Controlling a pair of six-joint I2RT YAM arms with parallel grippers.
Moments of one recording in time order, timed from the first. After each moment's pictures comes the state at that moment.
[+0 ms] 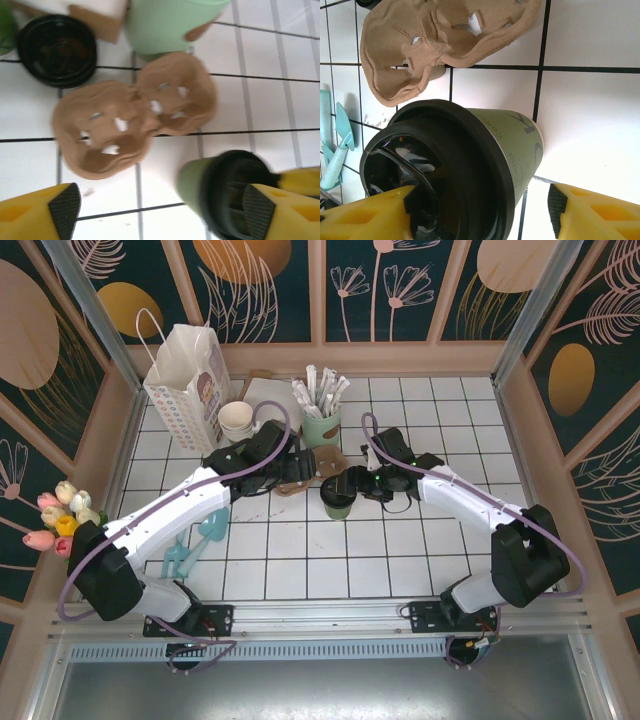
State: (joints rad) left arm -0.73 1.43 1.18 -0.66 -0.17 -0.79; right arm 0.57 1.44 0.97 -0.53 -0.33 0.60
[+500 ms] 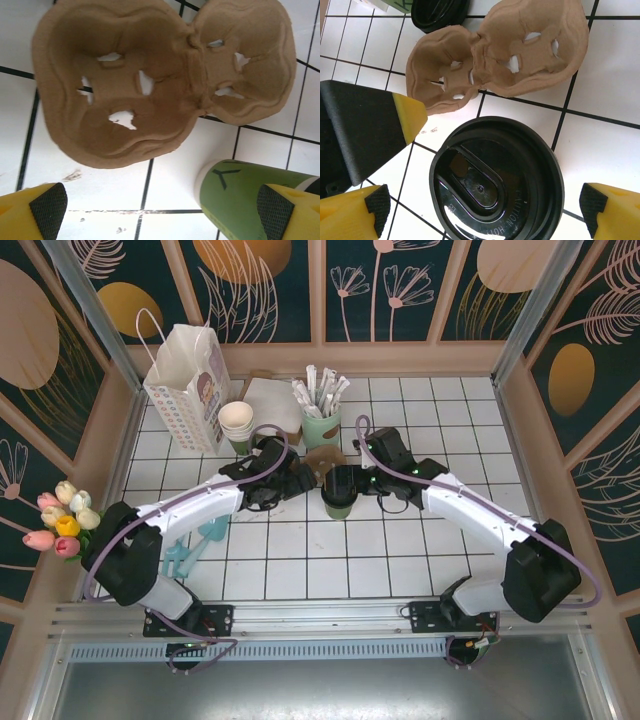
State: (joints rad) left arm -0.69 1.53 0.99 -0.44 -0.03 -1.01; right arm 0.65 1.36 0.97 -0.46 -0.23 0.49
